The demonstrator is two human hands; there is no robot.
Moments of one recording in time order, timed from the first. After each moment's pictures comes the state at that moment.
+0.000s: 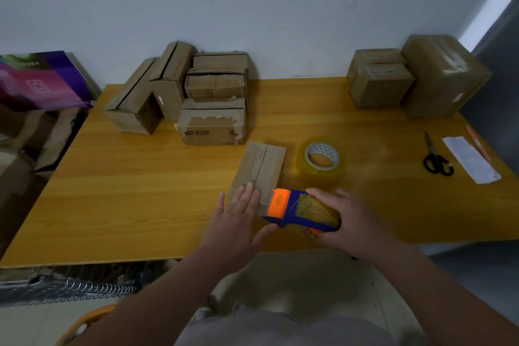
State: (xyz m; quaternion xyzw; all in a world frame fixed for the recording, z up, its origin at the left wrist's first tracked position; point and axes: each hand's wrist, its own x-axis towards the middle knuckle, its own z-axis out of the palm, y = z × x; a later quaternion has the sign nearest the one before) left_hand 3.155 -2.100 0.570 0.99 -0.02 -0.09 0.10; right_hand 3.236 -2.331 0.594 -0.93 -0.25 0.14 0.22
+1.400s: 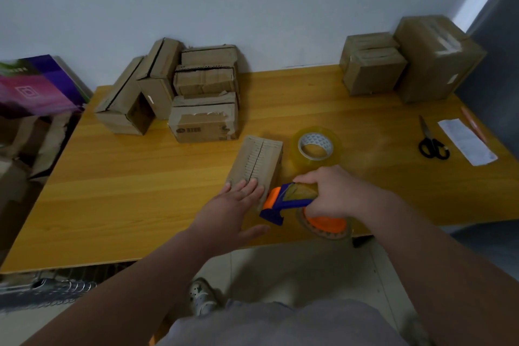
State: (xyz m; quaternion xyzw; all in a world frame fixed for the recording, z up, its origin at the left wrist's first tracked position) left_hand 3.176 -2.088 0.585 0.98 -0.12 -0.14 0.09; right_hand 3.261 -2.302 0.647 -0.92 -0.21 0.29 0.14
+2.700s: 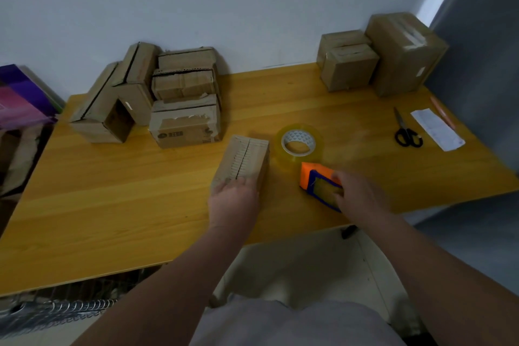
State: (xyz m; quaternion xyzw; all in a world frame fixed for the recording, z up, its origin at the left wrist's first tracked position) left_hand 3.191 -2.145 0.593 1.00 0.05 0.04 0.02; right_hand 3.253 -2.365 0.579 -0.99 -0.05 0.12 0.11
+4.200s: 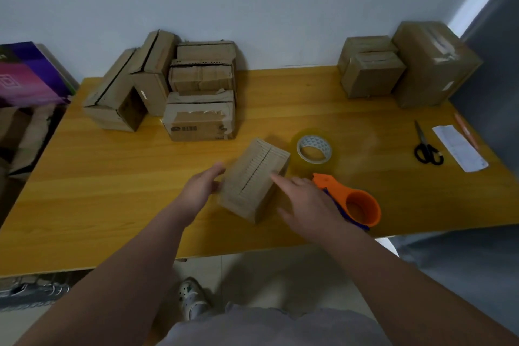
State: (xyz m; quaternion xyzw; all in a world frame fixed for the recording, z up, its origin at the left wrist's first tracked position) left_hand 3.213 -2.049 0.585 0.73 0.28 -0.13 0.61; right_hand 3.241 -2.269 0.593 -0.94 -0.27 0.12 0.19
